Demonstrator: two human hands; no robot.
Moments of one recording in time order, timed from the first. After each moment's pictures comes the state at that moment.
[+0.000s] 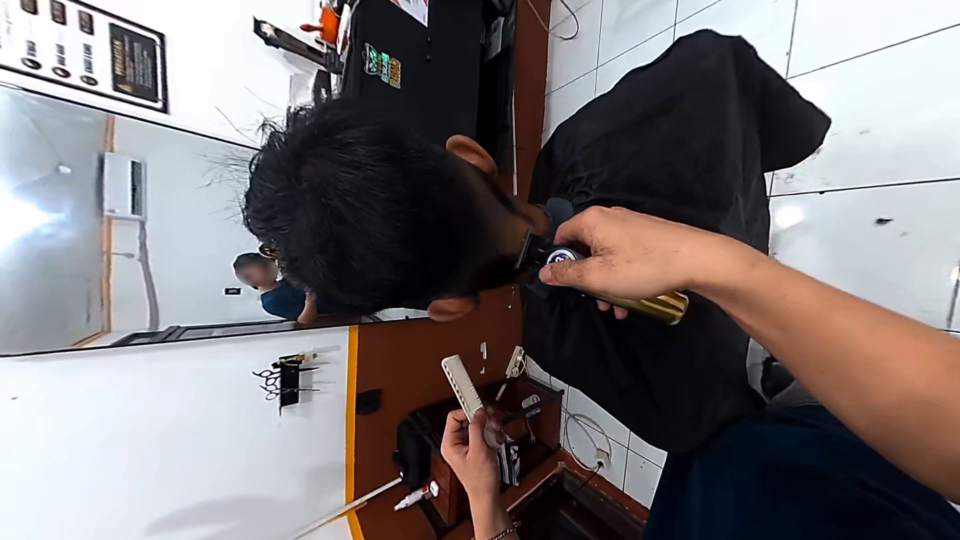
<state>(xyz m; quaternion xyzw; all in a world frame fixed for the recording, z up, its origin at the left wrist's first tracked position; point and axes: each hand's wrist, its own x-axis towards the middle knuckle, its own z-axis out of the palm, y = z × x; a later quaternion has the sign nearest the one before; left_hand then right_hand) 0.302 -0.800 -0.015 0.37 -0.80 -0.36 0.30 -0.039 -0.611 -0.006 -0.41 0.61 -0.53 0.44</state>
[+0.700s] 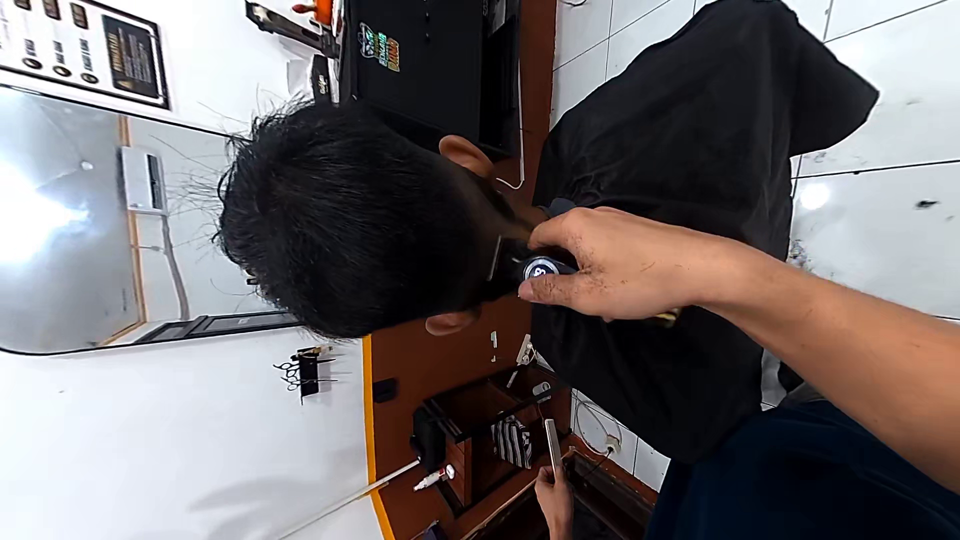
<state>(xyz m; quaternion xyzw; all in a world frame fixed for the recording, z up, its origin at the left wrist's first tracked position) 0.472 -0.784 -0.166 0.70 -0.68 -0.20 0.04 -0.051 -0.619 0.002 -0.48 0.59 -0.53 0.38</state>
